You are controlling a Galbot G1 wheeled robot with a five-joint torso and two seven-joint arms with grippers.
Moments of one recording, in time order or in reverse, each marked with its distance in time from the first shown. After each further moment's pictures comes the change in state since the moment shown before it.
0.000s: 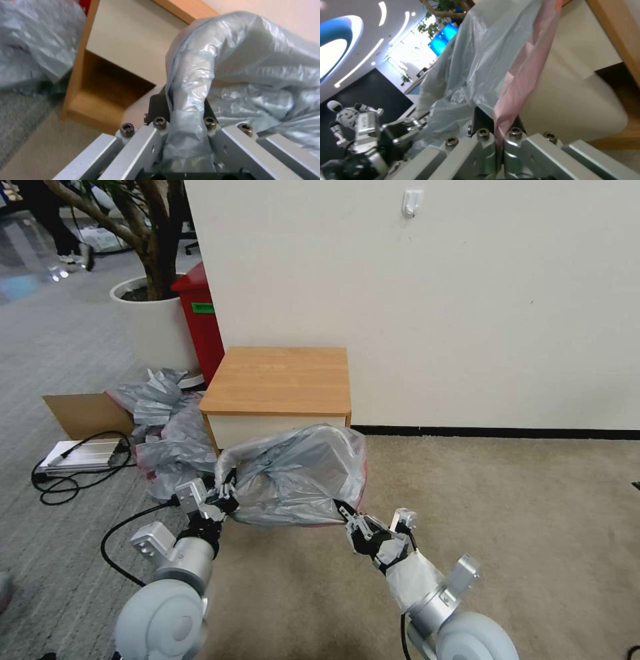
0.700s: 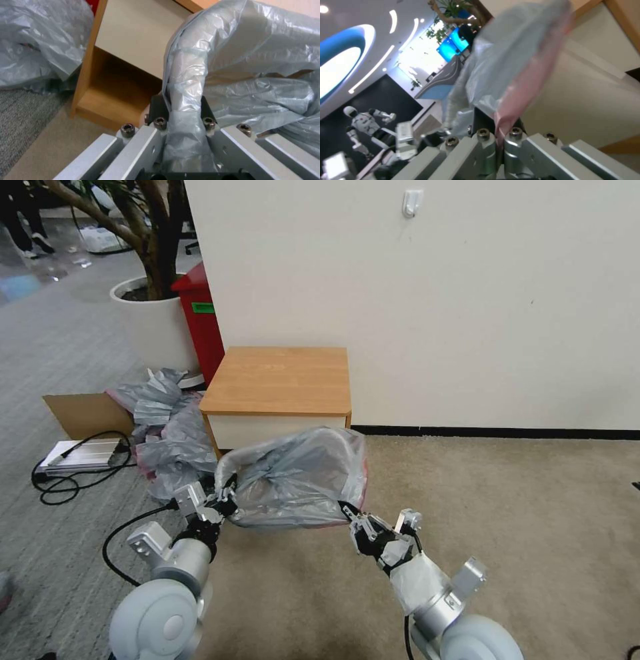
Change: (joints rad) left arm -0.008 0.006 -0.001 0.029 0.025 0.005 -0.005; right arm -0.048 -0.014 -0.025 0.107 0.033 0.007 0.022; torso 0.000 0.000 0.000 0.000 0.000
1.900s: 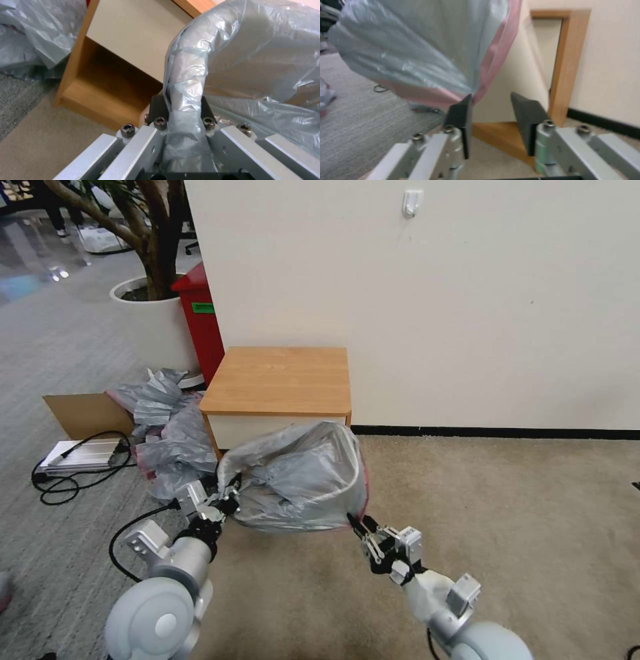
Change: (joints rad) left arm -0.010 0.008 -0.045 -0.013 -0.161 0.033 -0.015; right arm -0.038 0.016 0.168 -0.144 -0.701 0.130 -0.146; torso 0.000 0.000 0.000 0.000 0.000
